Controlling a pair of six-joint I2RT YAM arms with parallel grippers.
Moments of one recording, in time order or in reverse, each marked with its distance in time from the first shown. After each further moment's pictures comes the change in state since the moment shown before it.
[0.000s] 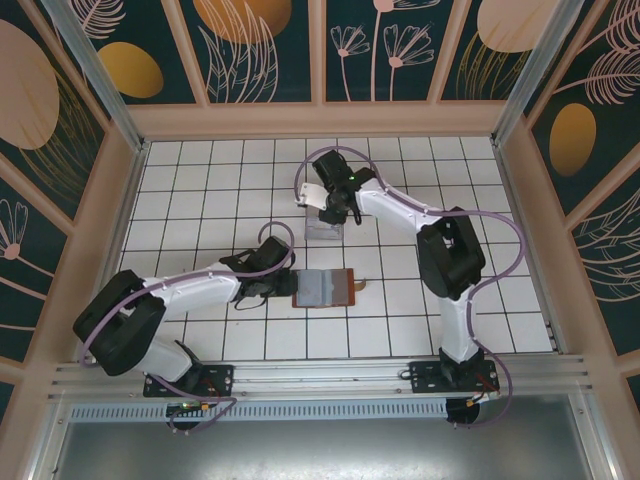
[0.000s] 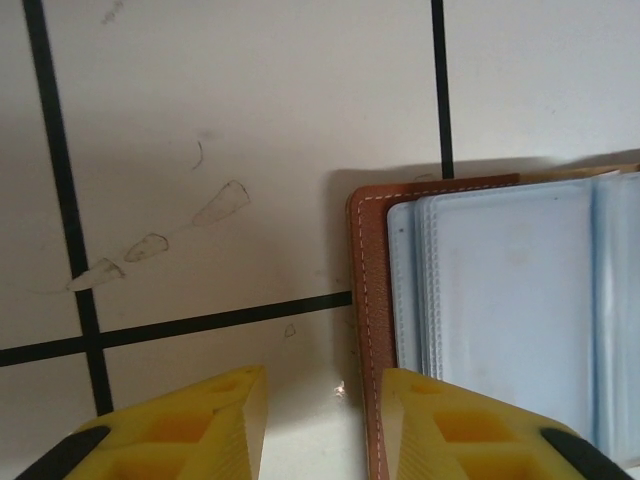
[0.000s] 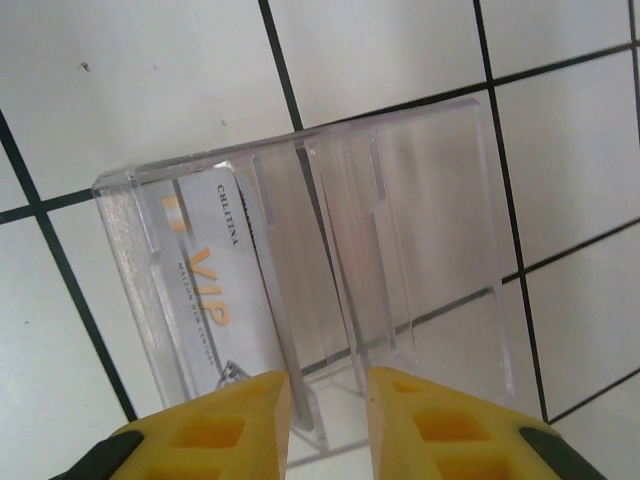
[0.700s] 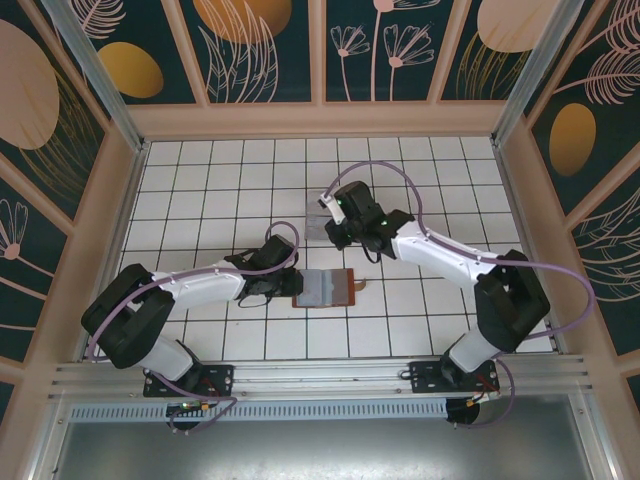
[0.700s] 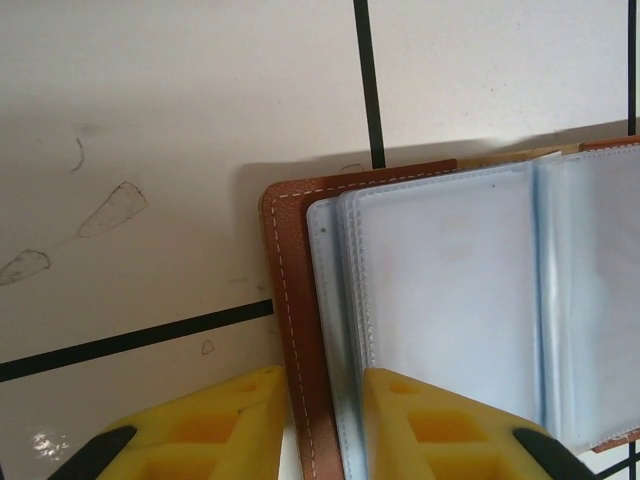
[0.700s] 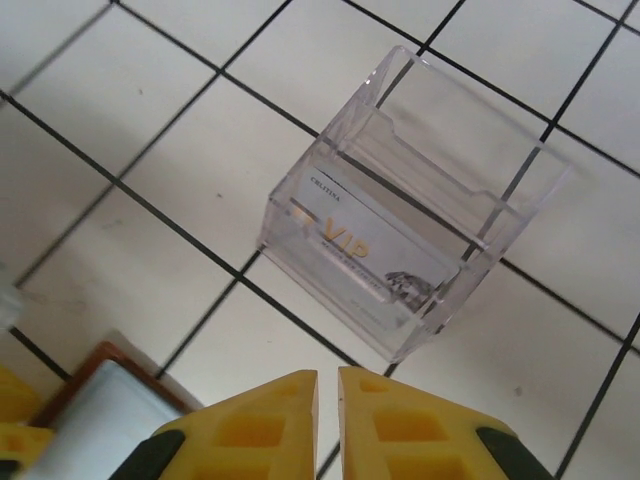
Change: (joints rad) left arm 0.000 0.041 0.013 0.053 0.086 0.011; right arm 0.088 -0.455 -0.520 0.327 0.000 0.802
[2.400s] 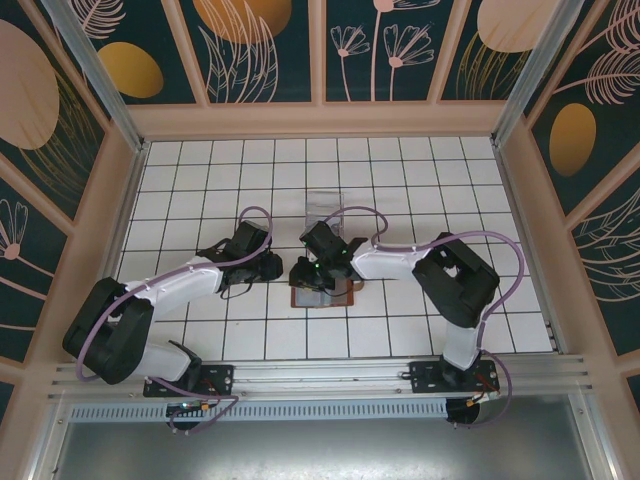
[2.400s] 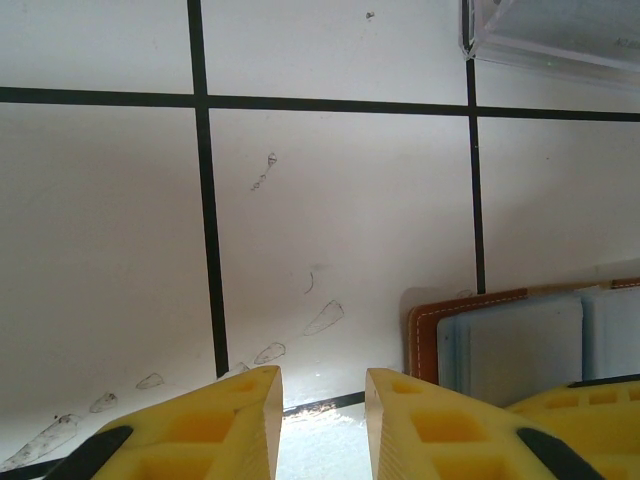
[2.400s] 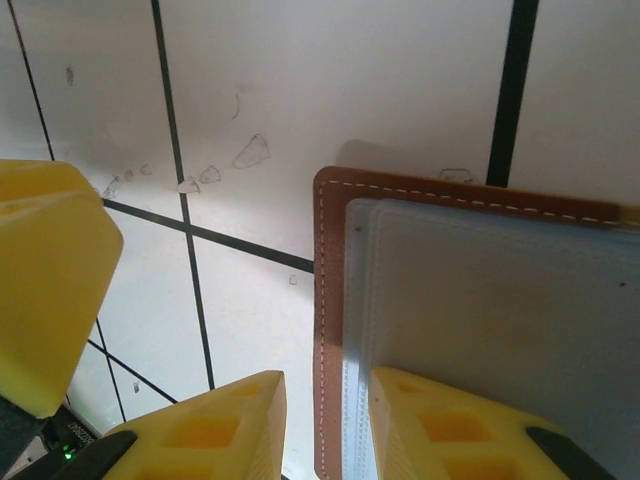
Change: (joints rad) left arm 0.197 -0.114 -0.028 -0.015 -0.008 0.103; right arm 0.172 0.288 -0.055 0.135 -0.385 0.904
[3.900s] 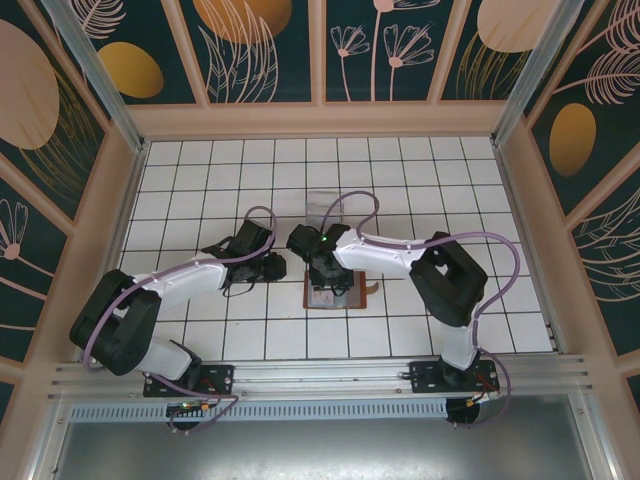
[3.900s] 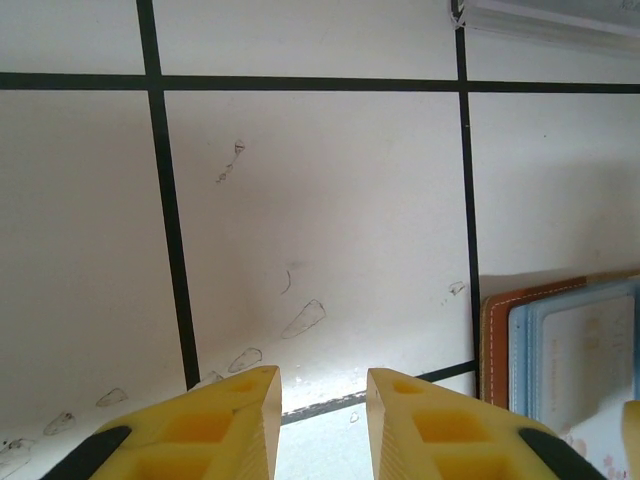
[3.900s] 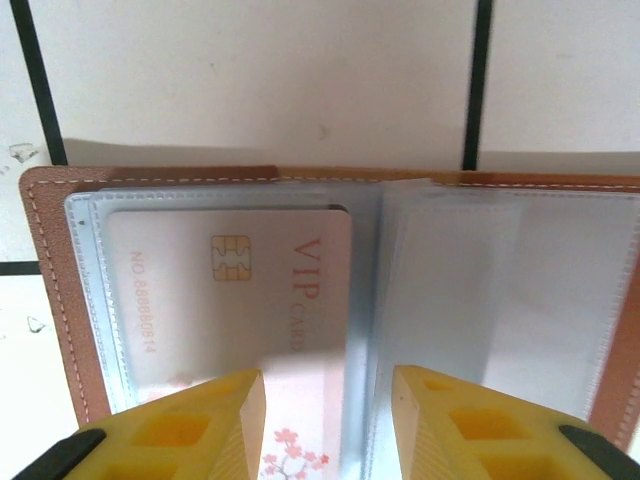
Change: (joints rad) left arm 0.000 0.053 0.023 0.003 0.047 0.022; right arm 0.065 0.045 0.266 -0.696 0.444 -0.034
